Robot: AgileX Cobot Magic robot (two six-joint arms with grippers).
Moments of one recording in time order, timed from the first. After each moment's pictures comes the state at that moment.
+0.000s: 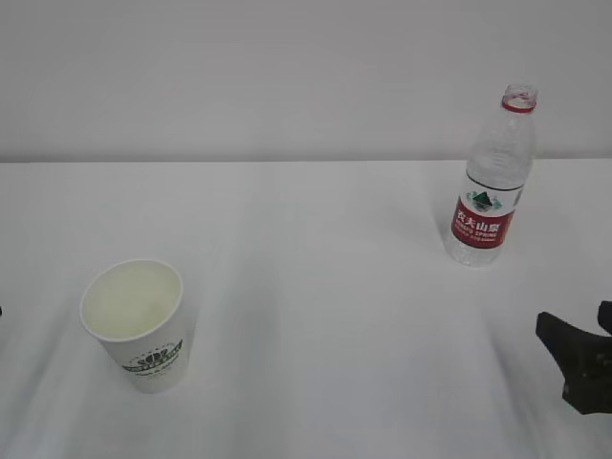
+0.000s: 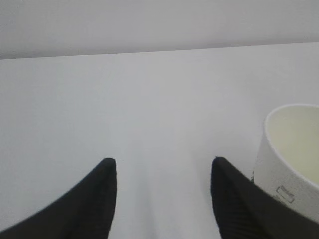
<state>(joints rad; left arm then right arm) -0.04 1.12 0.00 0.24 -0.75 -0.20 0.05 1.60 0.01 -0.18 -1.13 0.04</state>
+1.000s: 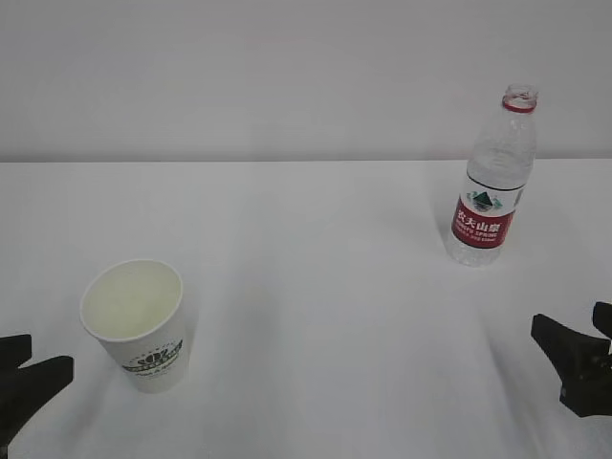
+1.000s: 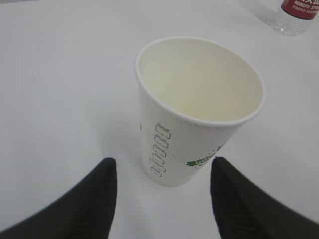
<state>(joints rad) -0.04 1.24 0.00 0.70 -0.80 -0.47 0.05 1.62 0.01 -0.21 -1.14 0.04</state>
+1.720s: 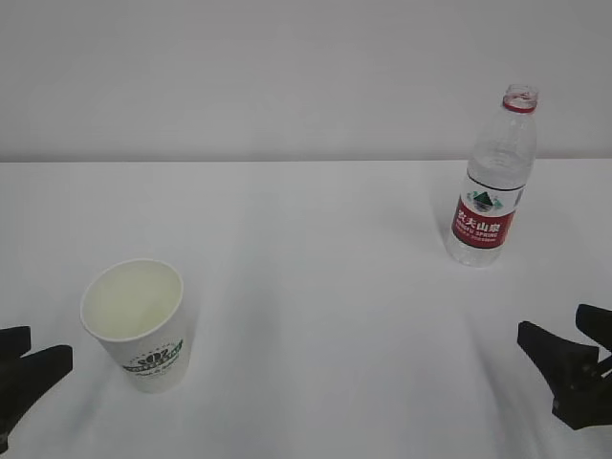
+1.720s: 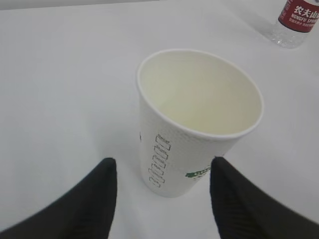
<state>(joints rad) -0.04 1.25 0.00 0.67 -0.84 -0.47 0.05 1.62 0.01 -0.27 -1.15 0.04</state>
